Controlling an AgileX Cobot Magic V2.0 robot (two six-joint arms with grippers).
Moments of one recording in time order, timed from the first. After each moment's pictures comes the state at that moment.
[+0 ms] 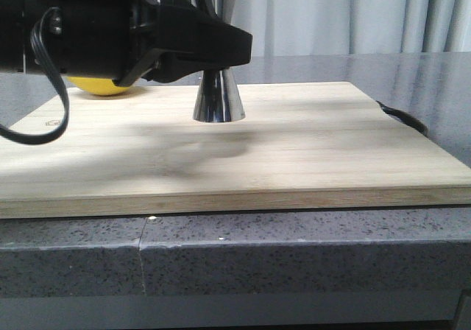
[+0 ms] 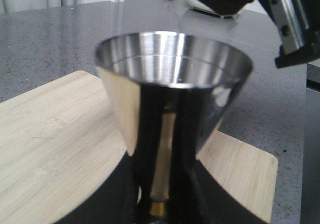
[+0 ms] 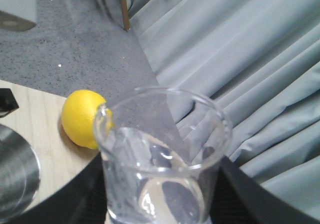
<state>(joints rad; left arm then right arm) -0.60 1.53 -0.67 0.79 -0.78 -0.70 0.35 1.39 -0.98 -1.17 -0.58 0.19</state>
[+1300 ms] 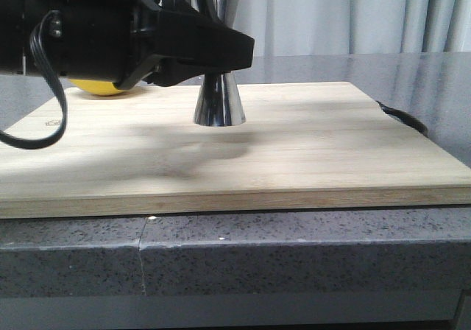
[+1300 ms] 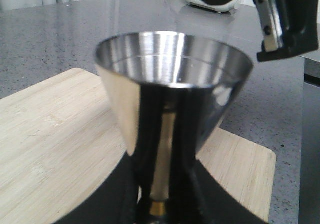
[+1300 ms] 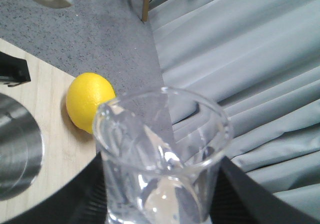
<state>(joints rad) -0.60 1.53 -0.67 0.80 -0.78 -0.70 0.35 1.39 -1.02 -1.37 -0.57 0.18</state>
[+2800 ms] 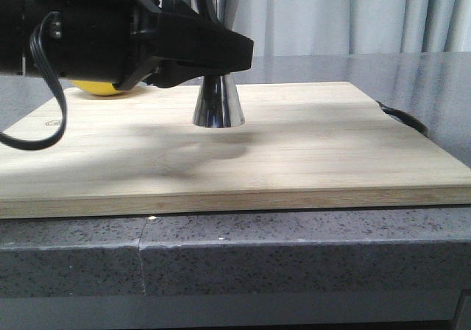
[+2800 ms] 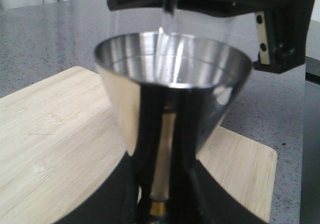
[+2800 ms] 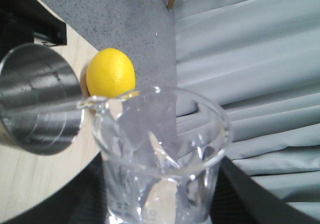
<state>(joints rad) -0.60 1.53 -0.67 0.80 -0.77 -0.70 0.35 1.37 -1.03 -1.57 -0.55 0.18</state>
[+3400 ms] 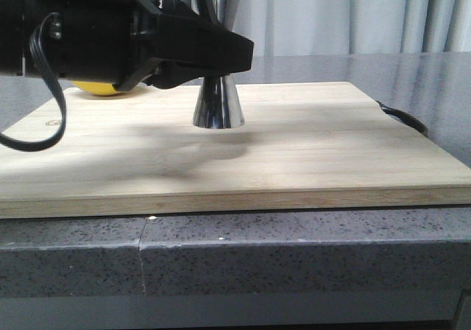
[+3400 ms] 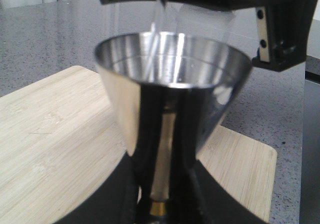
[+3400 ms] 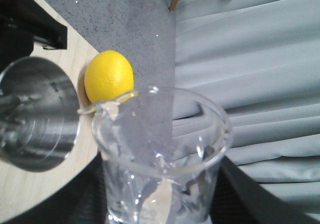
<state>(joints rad) -0.60 1.53 -0.67 0.80 -0.77 -0.70 0.39 1.37 -1.05 -1.61 -0.51 0.18</state>
